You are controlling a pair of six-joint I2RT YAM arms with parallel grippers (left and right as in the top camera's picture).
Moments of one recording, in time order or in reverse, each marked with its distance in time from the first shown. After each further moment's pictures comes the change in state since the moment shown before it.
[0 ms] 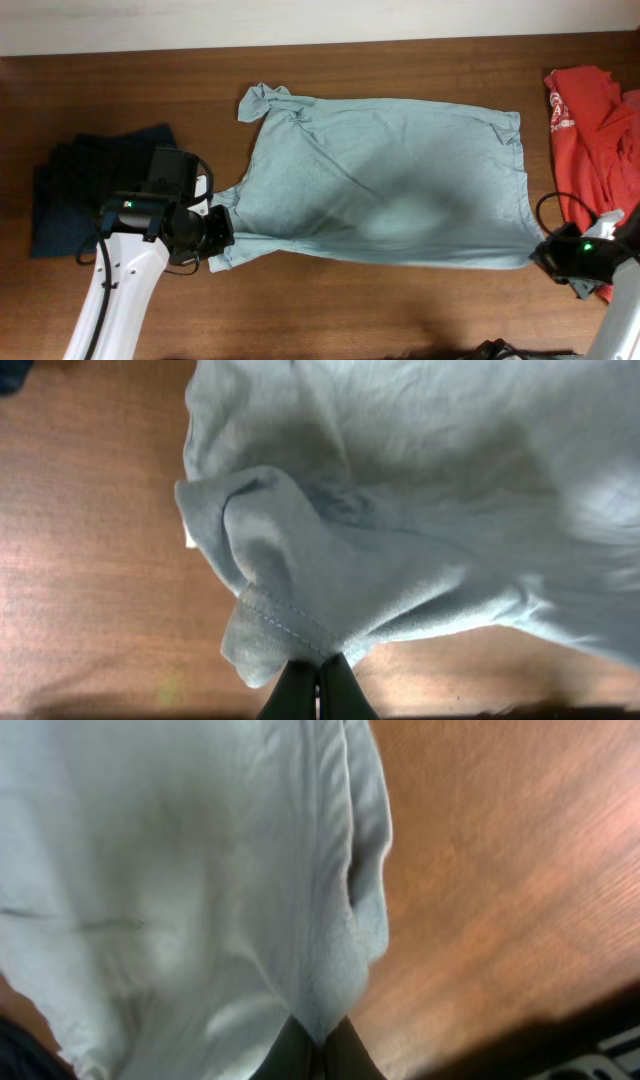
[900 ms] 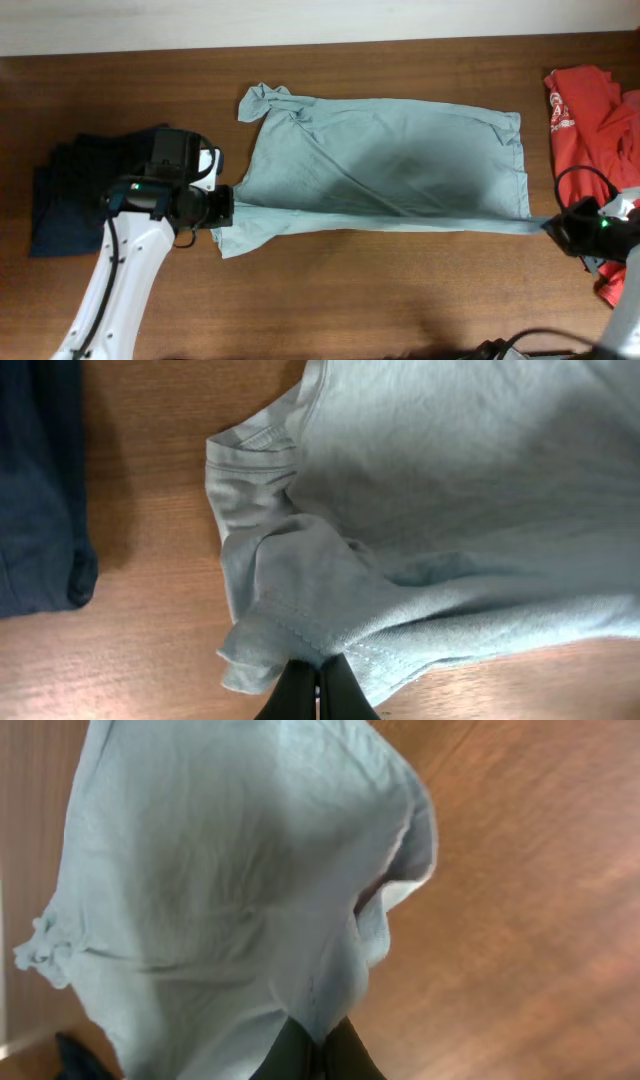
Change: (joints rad) left arm 0.000 0.098 0.042 0.200 -0.075 0.291; right arm 0.000 0.119 0.077 0.141 -0.100 0.074
